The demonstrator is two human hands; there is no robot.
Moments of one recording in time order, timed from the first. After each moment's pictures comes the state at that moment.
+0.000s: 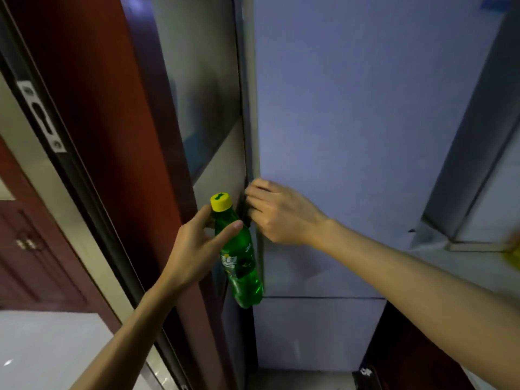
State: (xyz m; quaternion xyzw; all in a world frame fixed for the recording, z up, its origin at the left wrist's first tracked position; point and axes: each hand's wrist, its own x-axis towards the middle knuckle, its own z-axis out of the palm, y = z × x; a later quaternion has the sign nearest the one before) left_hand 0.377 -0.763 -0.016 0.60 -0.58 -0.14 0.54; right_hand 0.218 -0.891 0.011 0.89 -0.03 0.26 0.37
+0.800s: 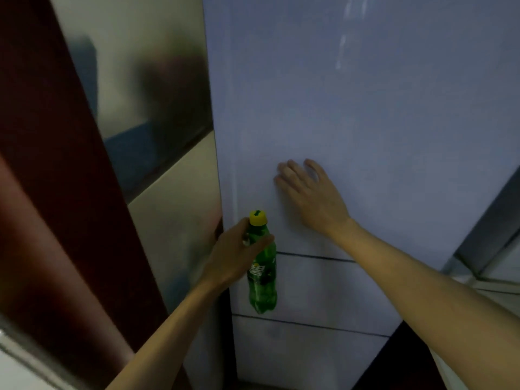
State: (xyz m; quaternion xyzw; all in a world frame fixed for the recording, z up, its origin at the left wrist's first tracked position) left_hand 0.330 -0.939 -0.082 0.66 -0.55 -0.21 0.47; right_hand 0.180 -1.104 -0.039 0.87 -0.21 0.20 0.39
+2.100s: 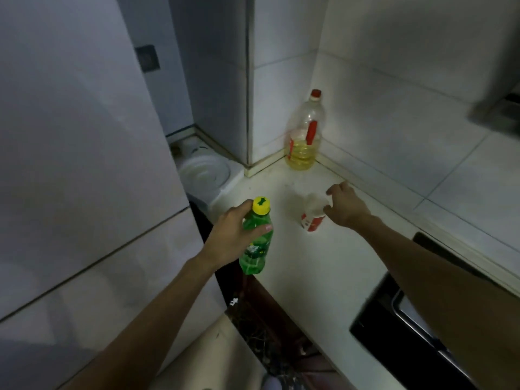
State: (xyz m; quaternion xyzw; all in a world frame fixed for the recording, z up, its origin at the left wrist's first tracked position) left_hand -0.098 -1.109 -0.174 0.36 -0.80 -0.41 0.24; right_hand -0.385 -1.067 -0.206 0.51 -0.85 0.08 -0.11
